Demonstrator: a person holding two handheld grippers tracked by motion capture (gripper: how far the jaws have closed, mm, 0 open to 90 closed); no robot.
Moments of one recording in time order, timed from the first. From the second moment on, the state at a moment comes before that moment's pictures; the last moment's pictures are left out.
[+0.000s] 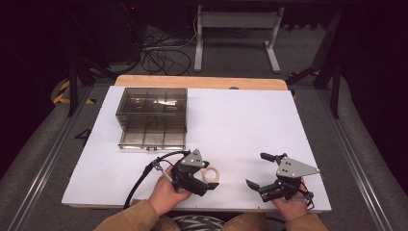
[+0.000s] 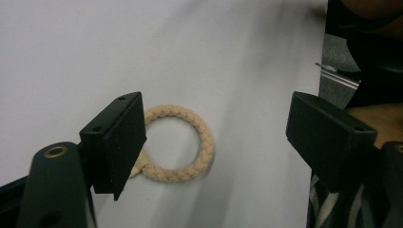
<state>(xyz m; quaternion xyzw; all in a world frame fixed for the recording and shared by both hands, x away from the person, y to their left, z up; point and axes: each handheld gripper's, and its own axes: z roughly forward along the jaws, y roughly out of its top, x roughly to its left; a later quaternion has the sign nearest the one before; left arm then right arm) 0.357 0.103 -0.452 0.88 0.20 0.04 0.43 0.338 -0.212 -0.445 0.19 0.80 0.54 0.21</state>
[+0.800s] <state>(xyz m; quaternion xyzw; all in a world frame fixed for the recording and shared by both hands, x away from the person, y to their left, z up) 0.356 0.094 -0.459 0.91 0.18 0.05 0.38 0.338 -0.211 -0.446 0.19 0.80 0.54 0.20</state>
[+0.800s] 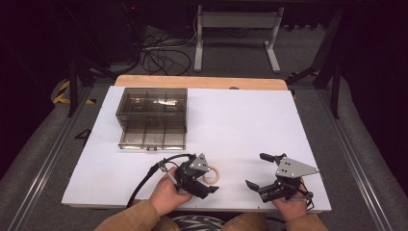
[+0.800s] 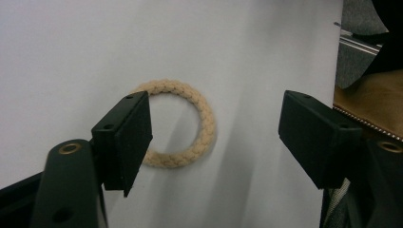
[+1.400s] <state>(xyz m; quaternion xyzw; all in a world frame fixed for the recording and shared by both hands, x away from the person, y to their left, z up) 0.355 0.089 -0.465 0.92 0.17 0.07 0.34 0.338 -0.211 -0.446 0.19 0.80 0.54 0.20</state>
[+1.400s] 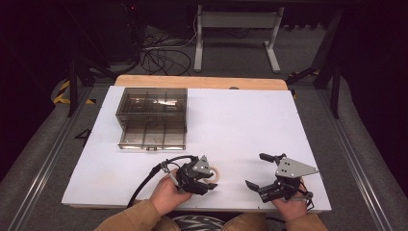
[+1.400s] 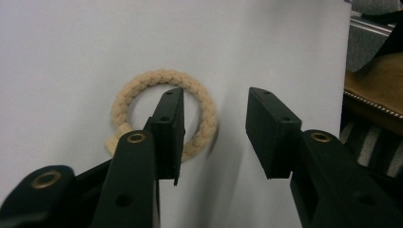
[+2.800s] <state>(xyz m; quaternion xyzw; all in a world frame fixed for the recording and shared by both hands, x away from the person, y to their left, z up) 0.354 0.084 -0.461 0.93 0.15 0.10 0.32 0.339 -0.210 -0.447 0.19 0.80 0.53 0.20</state>
